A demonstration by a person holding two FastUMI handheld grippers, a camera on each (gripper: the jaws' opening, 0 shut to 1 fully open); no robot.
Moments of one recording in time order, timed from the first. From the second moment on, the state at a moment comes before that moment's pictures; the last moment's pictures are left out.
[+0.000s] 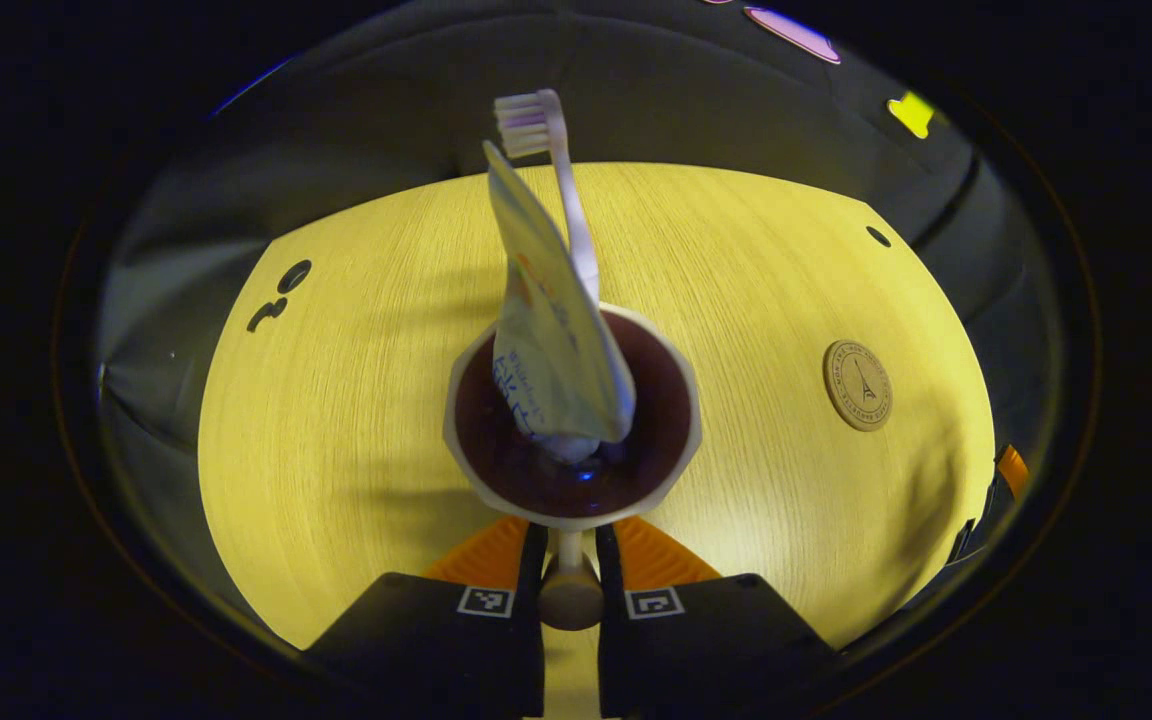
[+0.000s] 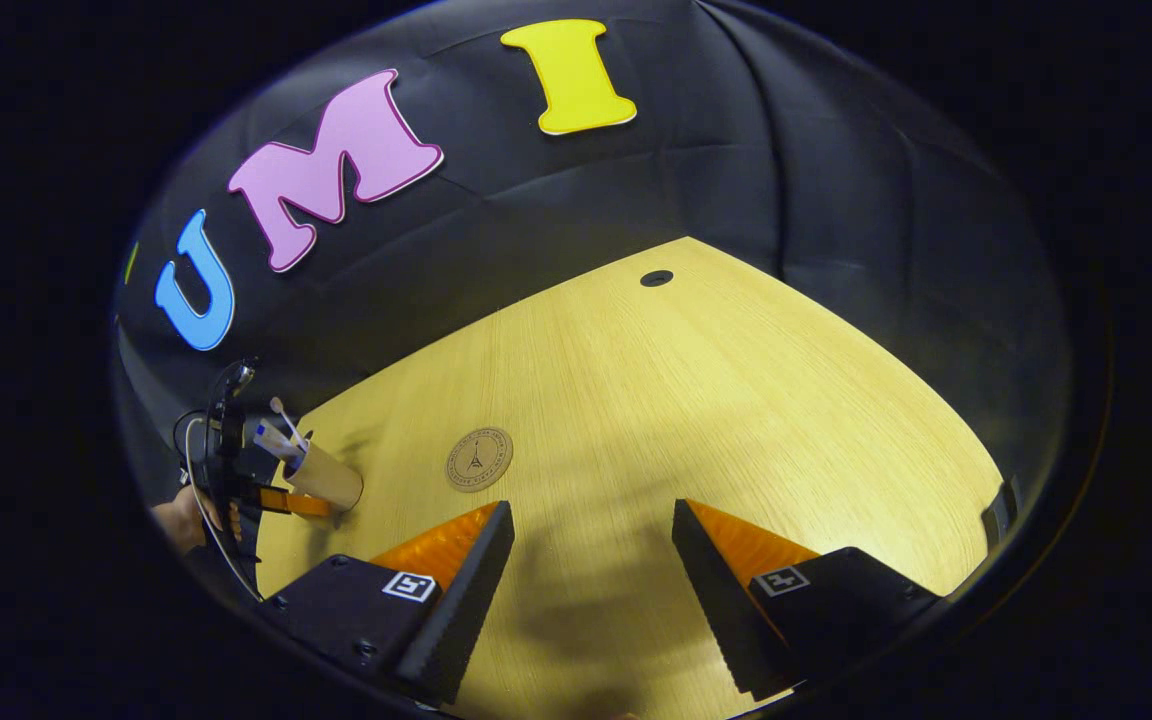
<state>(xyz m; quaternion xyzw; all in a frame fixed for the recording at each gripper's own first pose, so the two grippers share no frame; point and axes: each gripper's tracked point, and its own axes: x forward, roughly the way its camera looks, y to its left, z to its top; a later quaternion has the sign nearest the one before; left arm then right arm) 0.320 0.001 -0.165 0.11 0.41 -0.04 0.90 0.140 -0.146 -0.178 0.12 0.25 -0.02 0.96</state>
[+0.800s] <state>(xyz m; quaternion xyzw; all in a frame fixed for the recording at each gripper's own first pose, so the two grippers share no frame) 0.318 -0.166 -0.124 0.18 0.38 -0.18 0.89 0.143 -0.141 -0.169 0.13 0.24 -0.01 0.96</state>
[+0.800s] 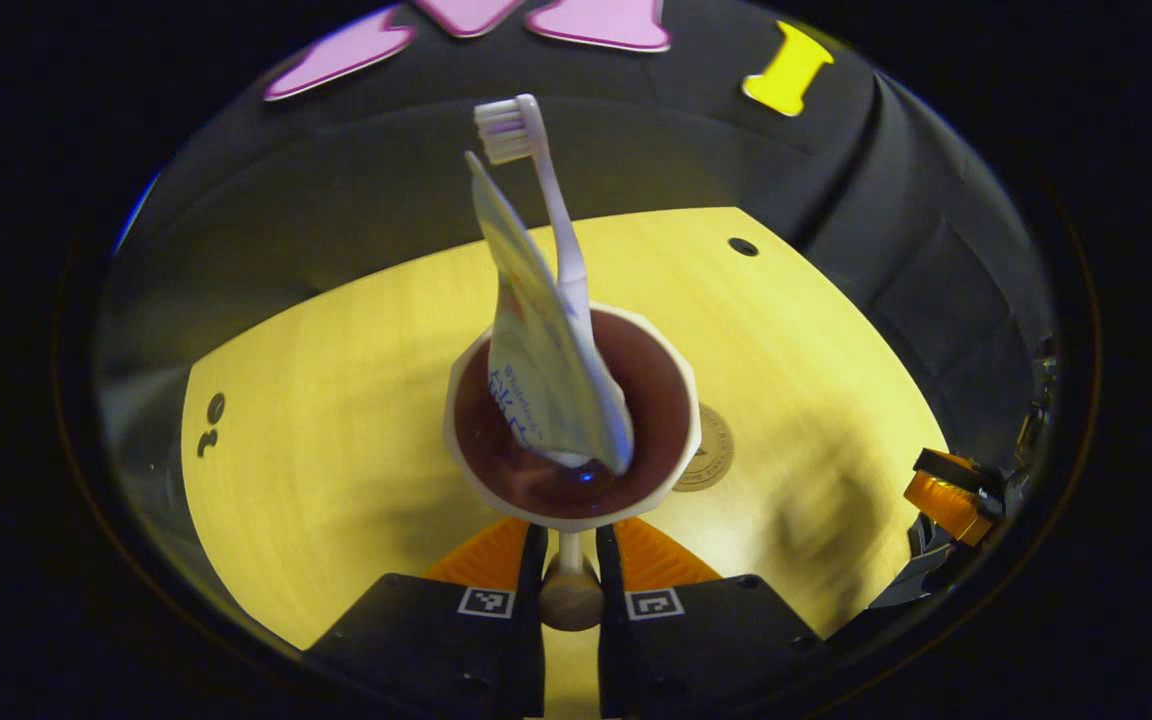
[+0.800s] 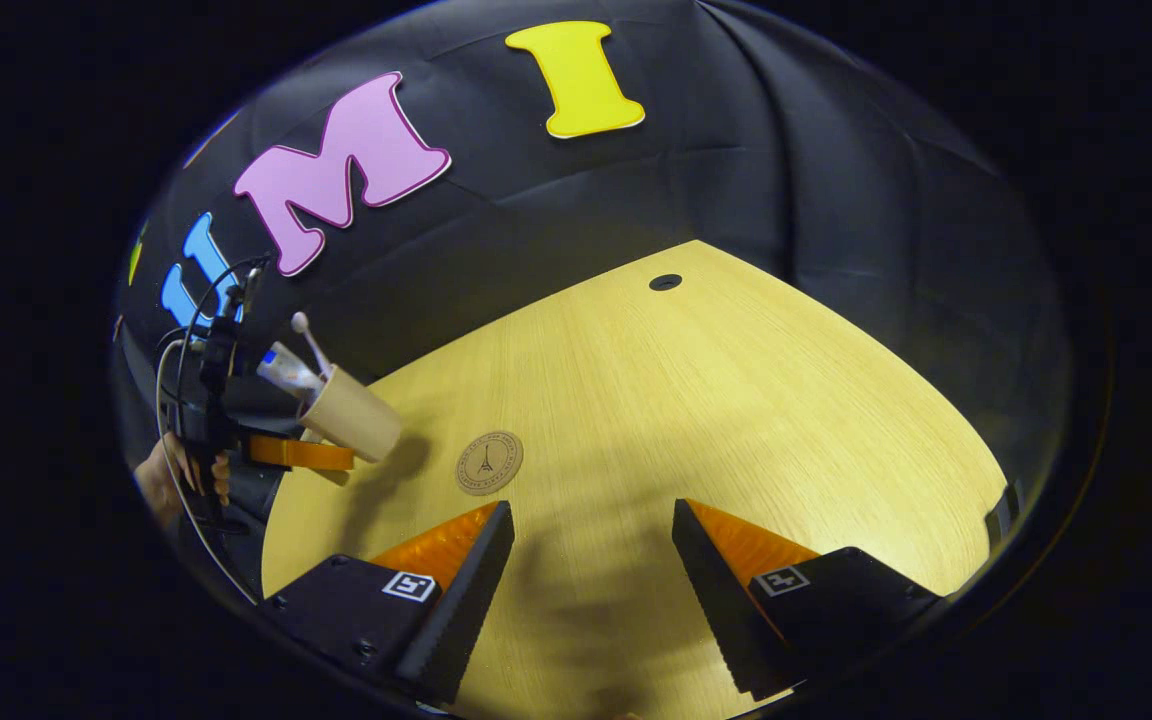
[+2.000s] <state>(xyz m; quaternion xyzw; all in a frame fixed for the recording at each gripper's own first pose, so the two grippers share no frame) 0.323 -0.229 -0.179 0.26 0.41 -0.20 0.85 0.124 -0.143 -0.178 0.14 0.25 -0.01 0.96</state>
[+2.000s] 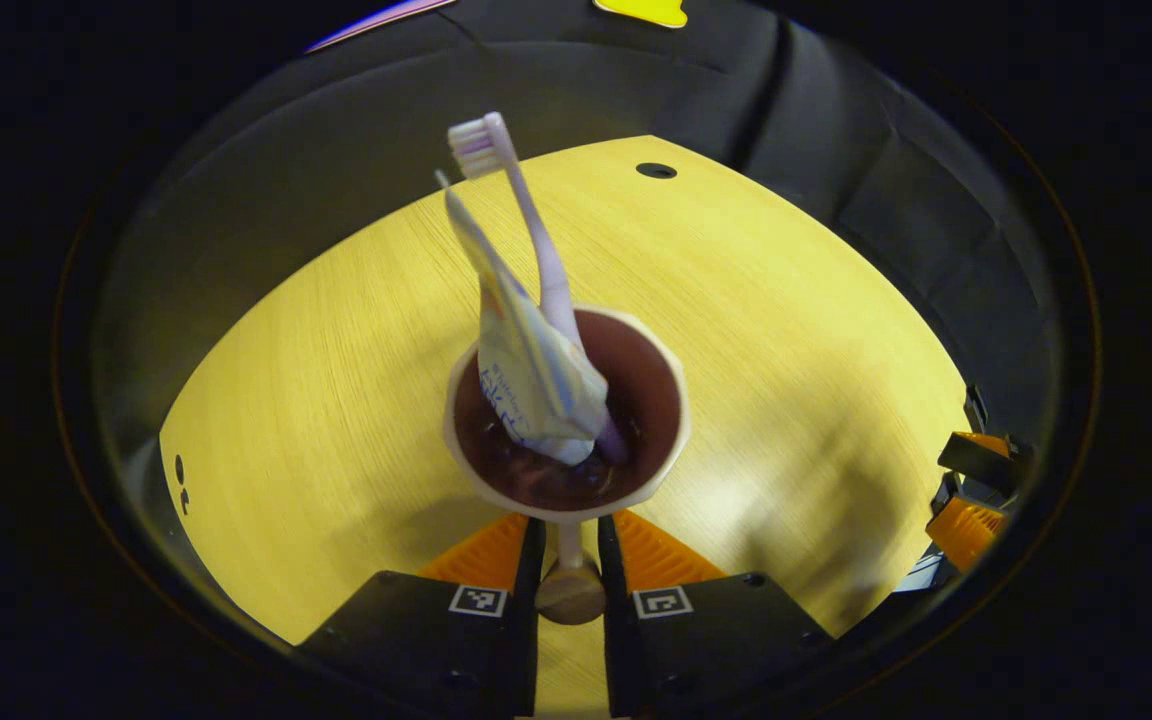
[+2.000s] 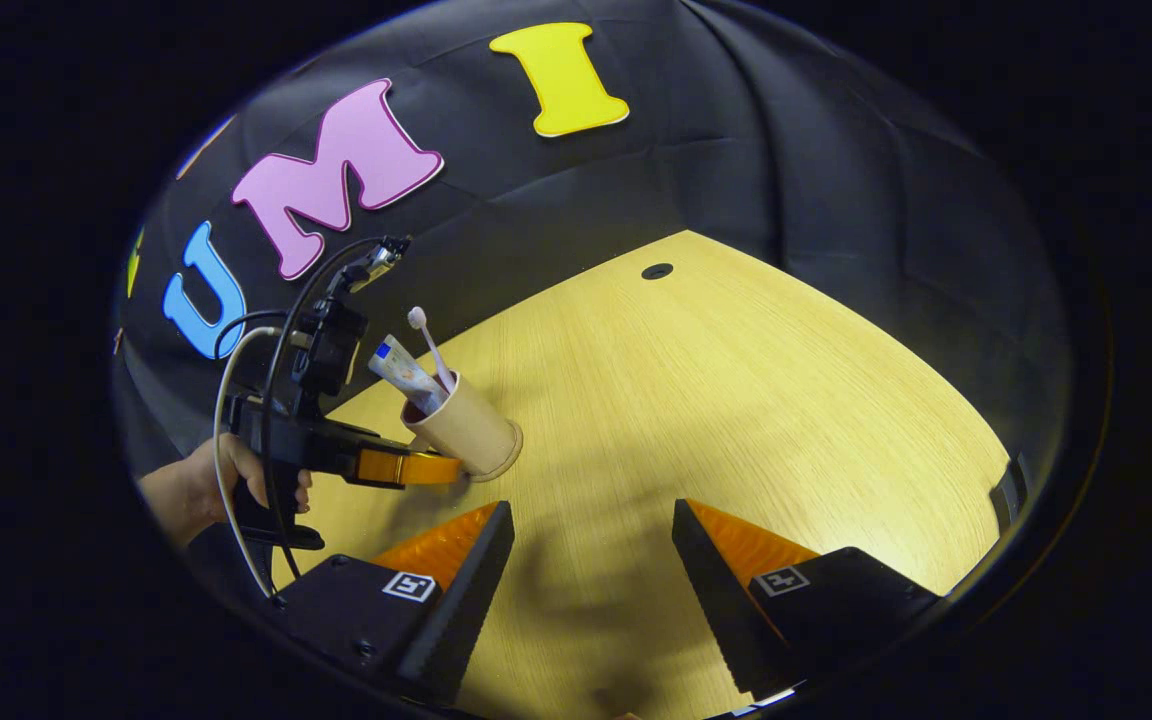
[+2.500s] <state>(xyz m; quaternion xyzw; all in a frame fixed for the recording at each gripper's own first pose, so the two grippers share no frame) 0.292 -0.186 -0.134 0.20 0.31 -0.17 0.91 0.118 -0.133 -0.167 0.12 0.24 0.01 0.96</state>
